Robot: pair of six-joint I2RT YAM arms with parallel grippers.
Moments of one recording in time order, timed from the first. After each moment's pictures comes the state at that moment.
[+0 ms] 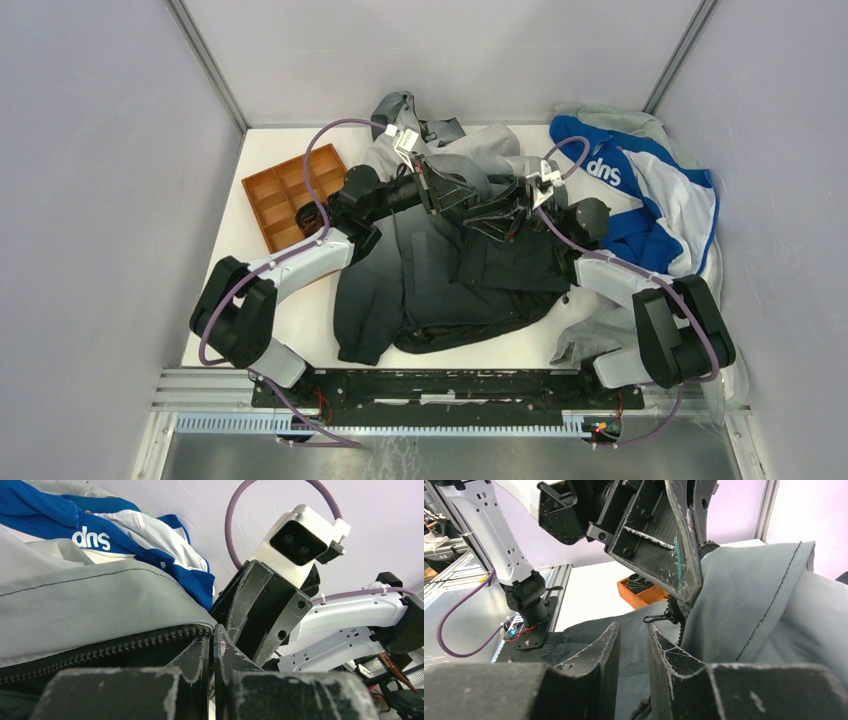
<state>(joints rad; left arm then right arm) -0.60 1.54 0.98 0.79 0.64 -0.80 0.31 1.42 0.63 1.25 -1.08 0.52</state>
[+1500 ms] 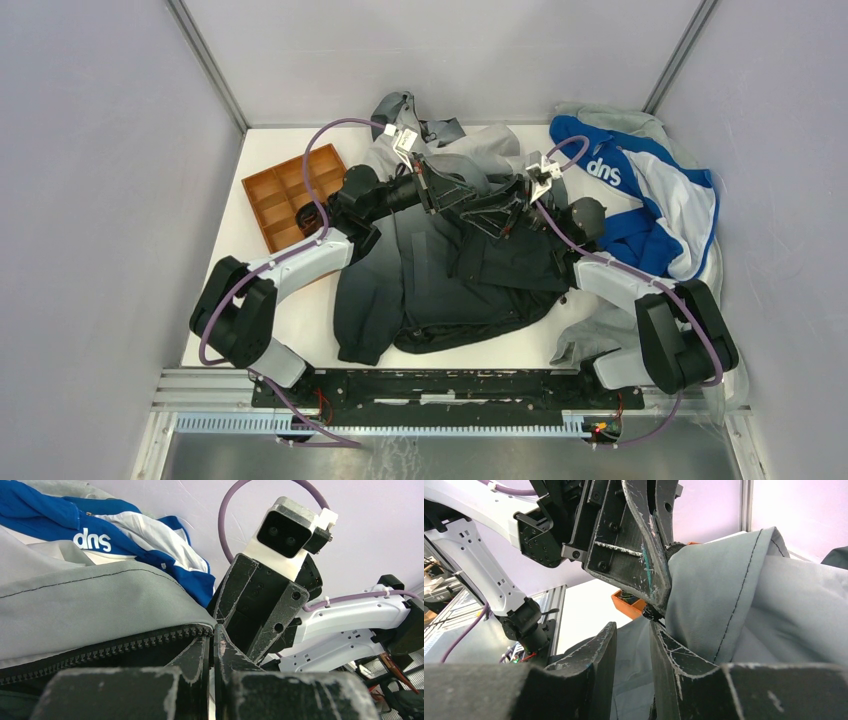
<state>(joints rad) -0.60 1.54 0.97 0.80 0.64 -0.80 0.34 1.39 0.63 1.16 -0.93 0.56</state>
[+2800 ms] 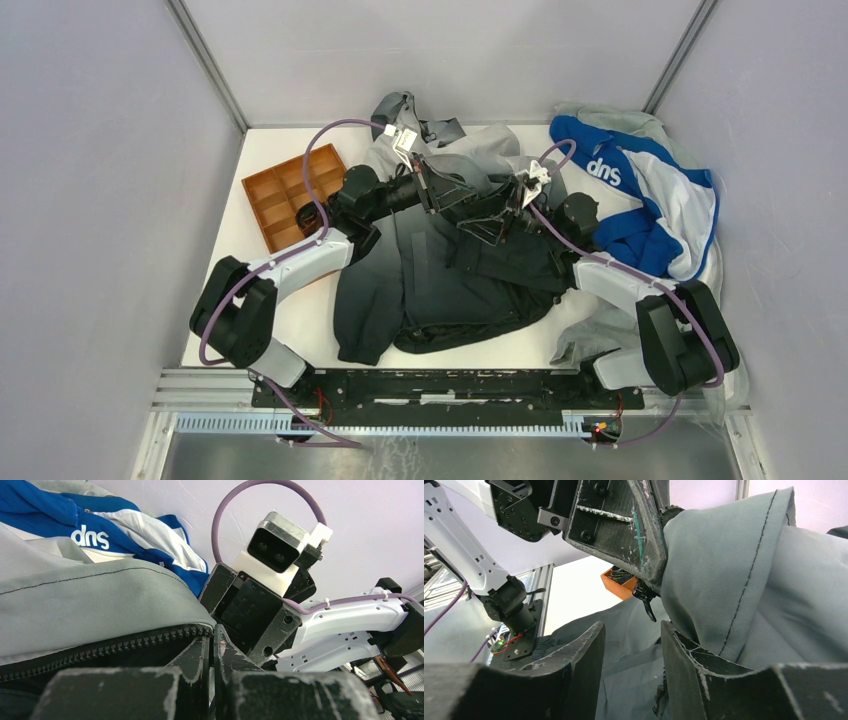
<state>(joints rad) -0.60 1.54 0.97 0.80 0.64 -0.82 0.35 1.38 0.63 1.00 -0.94 0.41</state>
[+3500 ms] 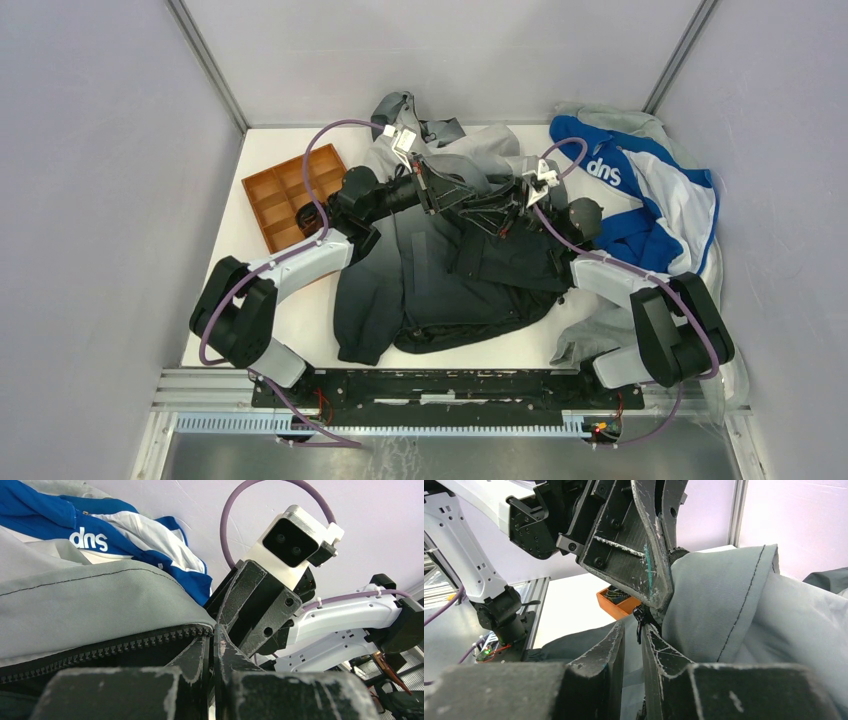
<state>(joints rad) -0.60 1.53 0.96 0.81 0.64 -0.82 0.35 1.43 0.63 1.22 -0.94 0.44</state>
